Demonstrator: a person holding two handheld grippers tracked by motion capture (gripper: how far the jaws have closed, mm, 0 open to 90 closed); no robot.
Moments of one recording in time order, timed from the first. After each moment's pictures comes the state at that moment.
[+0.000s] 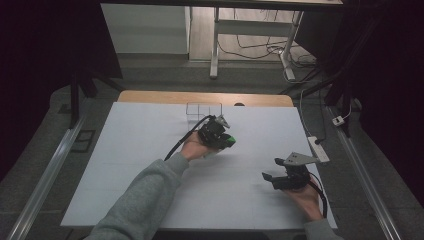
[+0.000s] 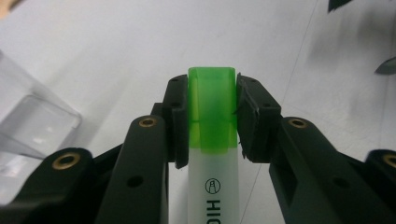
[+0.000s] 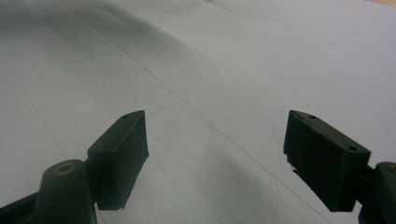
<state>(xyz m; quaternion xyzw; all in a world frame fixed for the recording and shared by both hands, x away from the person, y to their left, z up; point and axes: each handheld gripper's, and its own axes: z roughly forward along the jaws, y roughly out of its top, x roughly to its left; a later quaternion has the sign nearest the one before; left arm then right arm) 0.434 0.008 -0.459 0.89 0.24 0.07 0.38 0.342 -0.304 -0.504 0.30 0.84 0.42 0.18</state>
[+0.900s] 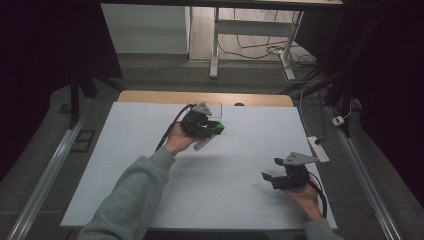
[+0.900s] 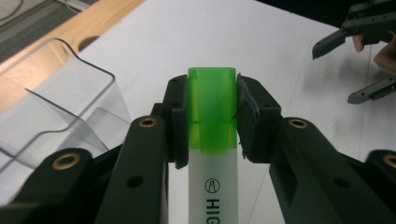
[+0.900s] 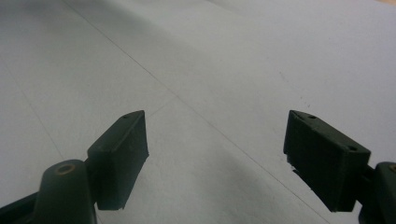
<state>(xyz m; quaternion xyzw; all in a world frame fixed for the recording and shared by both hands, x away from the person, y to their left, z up) 0.431 0.058 -0.426 0.86 0.25 0.09 0.44 0.343 -0.303 -0.505 0.30 0.84 0.41 0.18</state>
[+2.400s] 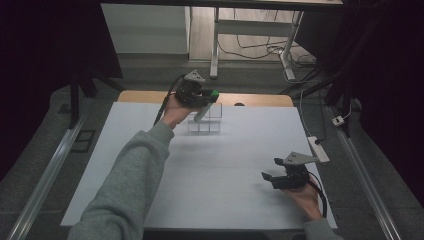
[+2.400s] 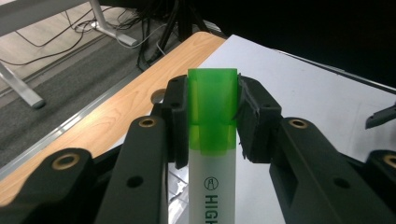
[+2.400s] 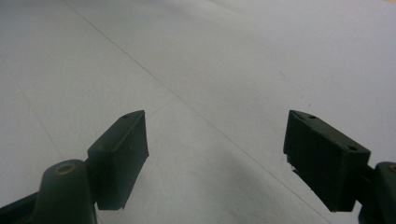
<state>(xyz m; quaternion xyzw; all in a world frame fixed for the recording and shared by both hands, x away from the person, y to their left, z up) 0.486 0.078 -0.375 0.82 0.29 0.15 0.47 0.344 -0.304 -0.506 0.31 0.84 0.41 0.17</state>
